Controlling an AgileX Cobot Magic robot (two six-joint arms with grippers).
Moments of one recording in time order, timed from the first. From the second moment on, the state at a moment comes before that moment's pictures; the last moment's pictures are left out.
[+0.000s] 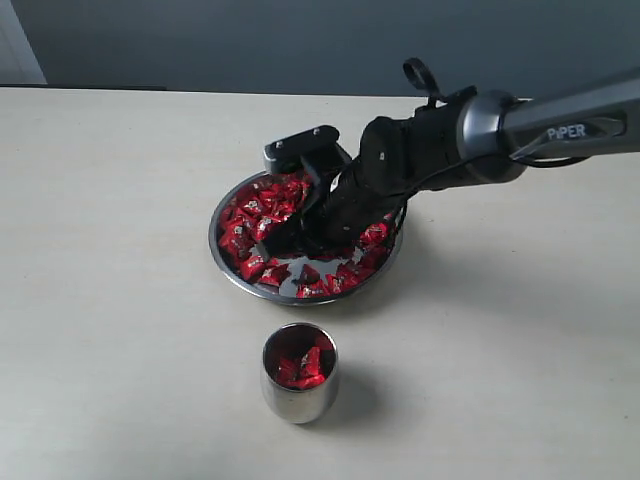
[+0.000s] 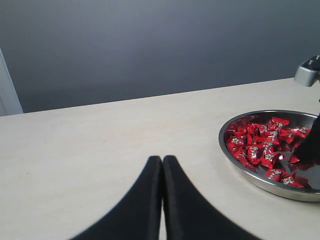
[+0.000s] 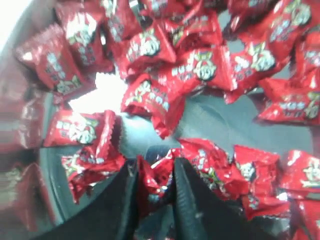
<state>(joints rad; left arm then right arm) -0.06 0.00 0.00 -0.05 0.18 0.07 0.64 2.05 -1.24 0.37 0.35 -0.30</state>
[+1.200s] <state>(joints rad) -0.06 0.00 0.00 -0.05 0.18 0.07 0.85 1.67 -1.11 0.42 0.78 -0.33</state>
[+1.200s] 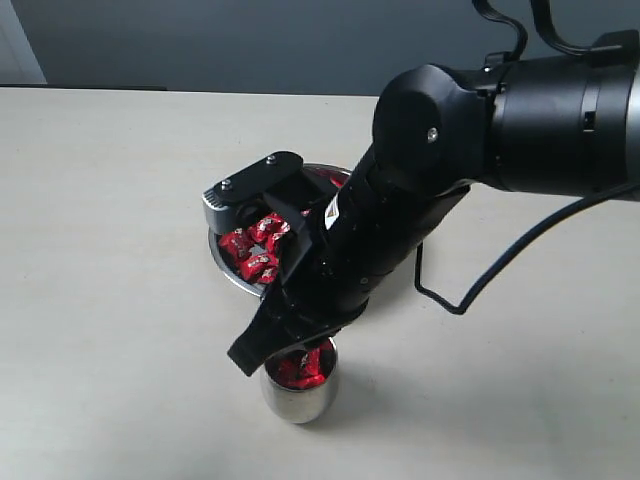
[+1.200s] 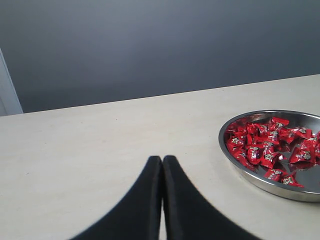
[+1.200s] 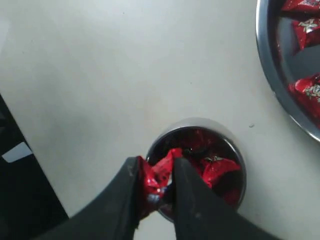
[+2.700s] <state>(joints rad) -0.06 0.00 0.00 -0.05 0.18 0.07 0.66 2.11 -1.34 -0.08 0.41 0.06</state>
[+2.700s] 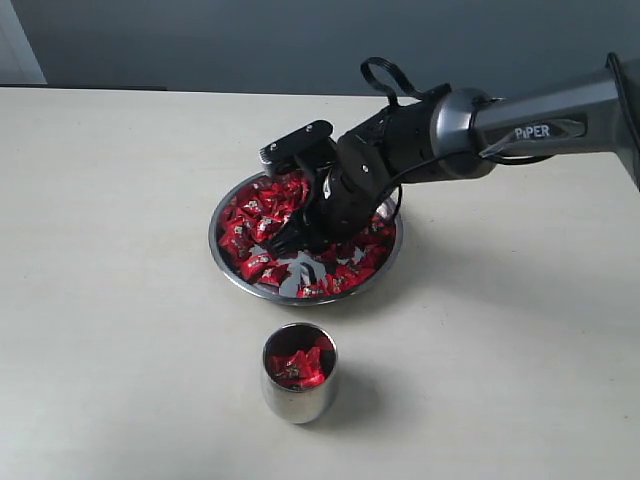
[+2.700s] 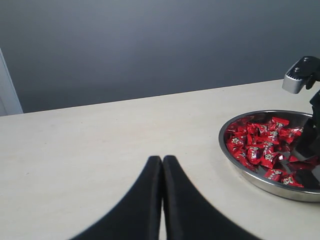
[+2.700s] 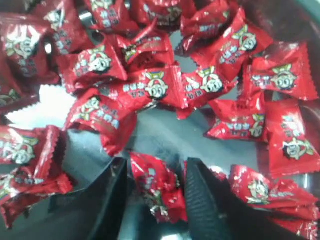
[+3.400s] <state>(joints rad) -0.06 0.00 0.00 -0.05 0.18 0.07 0.70 1.86 -1.31 0.00 0.56 0.06</state>
